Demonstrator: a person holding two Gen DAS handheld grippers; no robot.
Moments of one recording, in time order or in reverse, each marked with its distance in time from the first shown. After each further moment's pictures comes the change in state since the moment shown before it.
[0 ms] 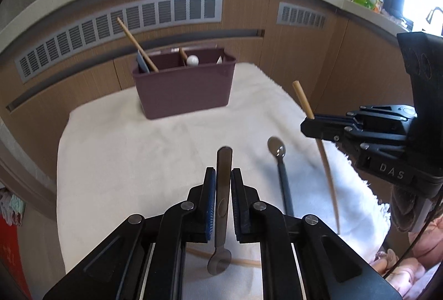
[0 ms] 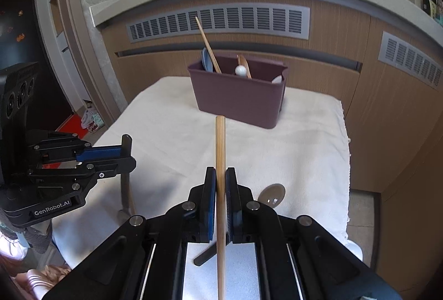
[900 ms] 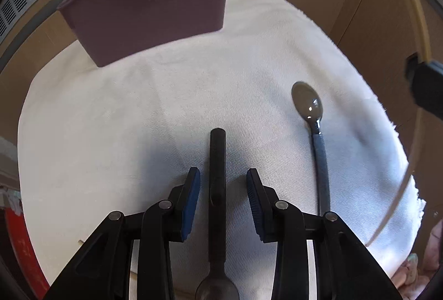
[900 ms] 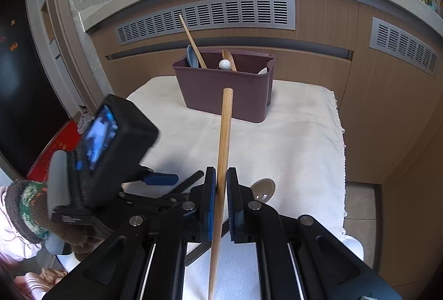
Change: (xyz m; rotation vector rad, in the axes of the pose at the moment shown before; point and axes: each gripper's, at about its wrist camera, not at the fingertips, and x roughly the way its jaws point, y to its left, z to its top) left arm 0.150 -0.022 -0.005 0.027 0.363 0.053; right arm 0.011 -0.025 -0.005 0.058 0.018 -0.008
